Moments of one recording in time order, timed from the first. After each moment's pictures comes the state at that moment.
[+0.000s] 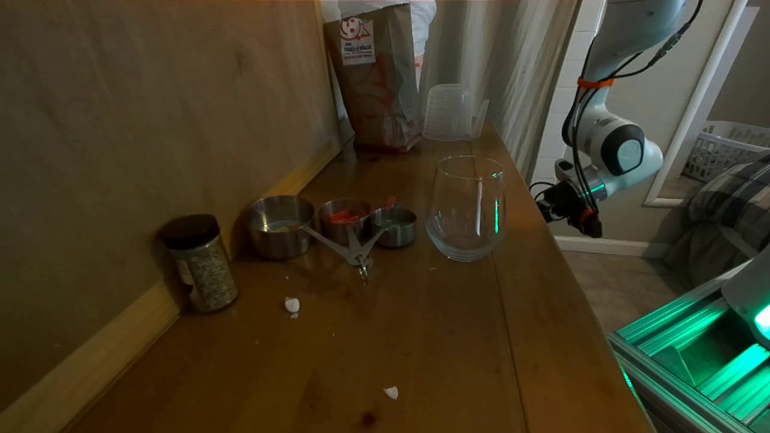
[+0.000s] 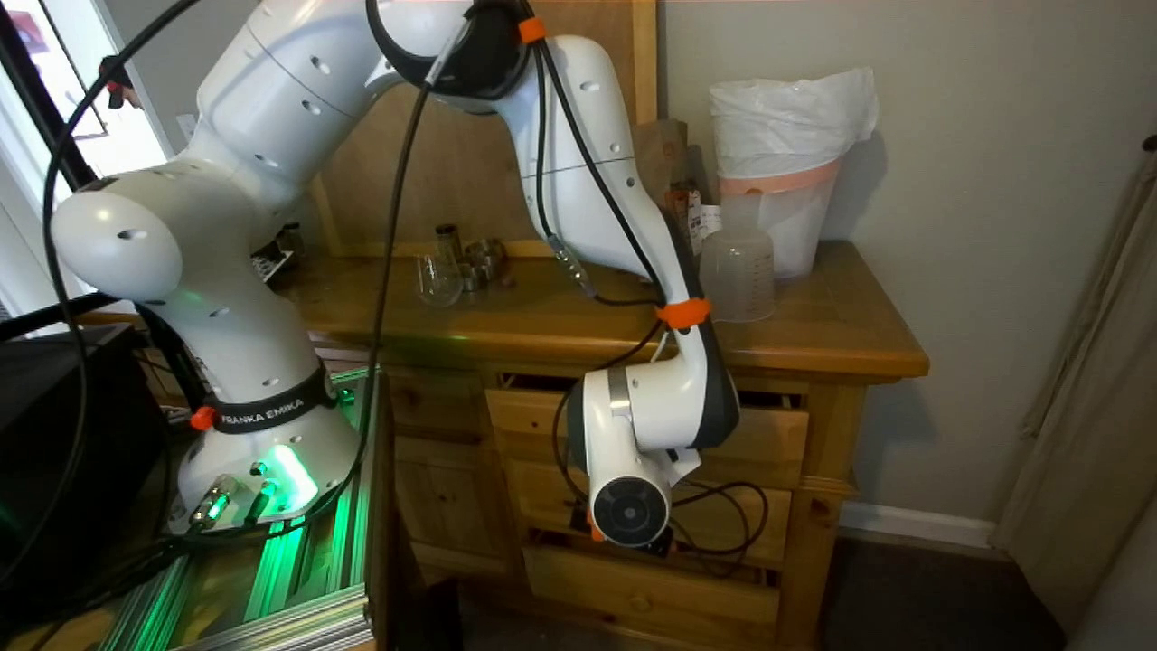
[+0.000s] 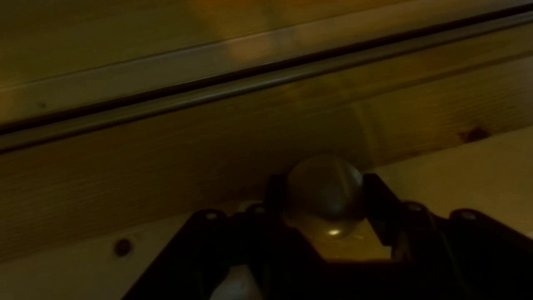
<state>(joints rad) -0.22 0.92 -0.23 -2.14 1.57 1.94 -2.71</state>
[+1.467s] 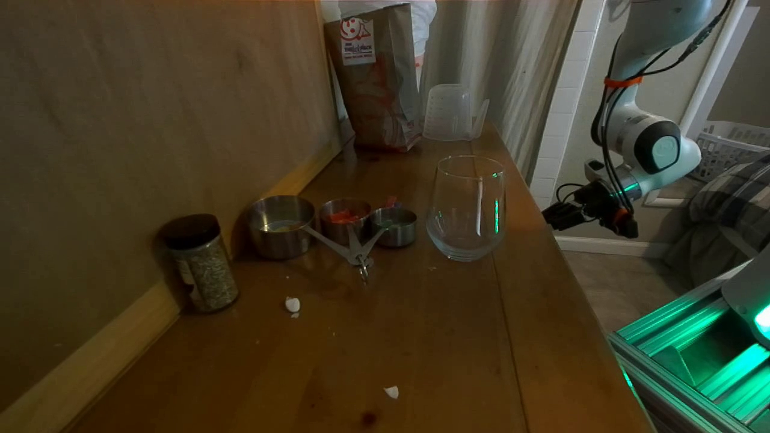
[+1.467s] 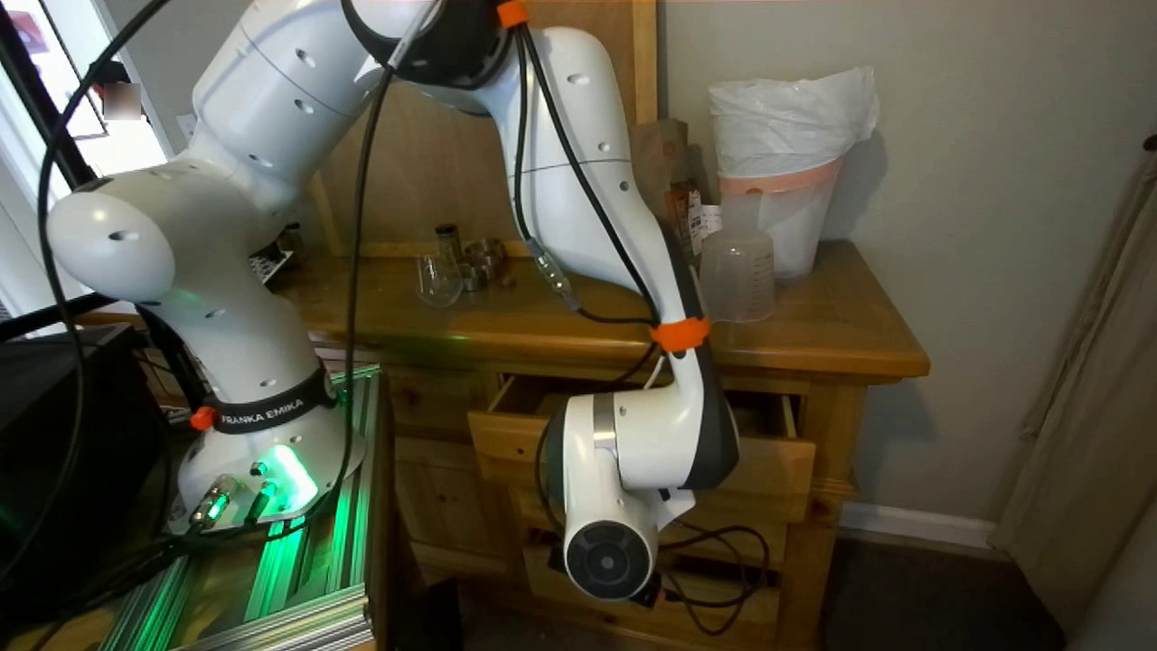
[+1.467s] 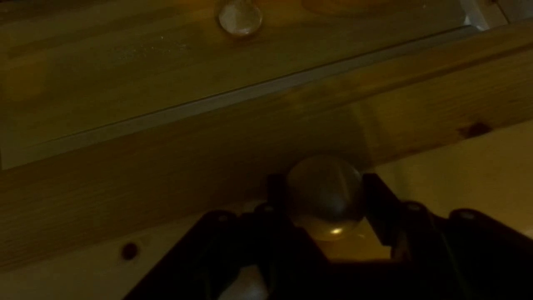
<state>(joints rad) -0.26 0.91 -0.32 -2.18 1.50 1.90 -2.71</state>
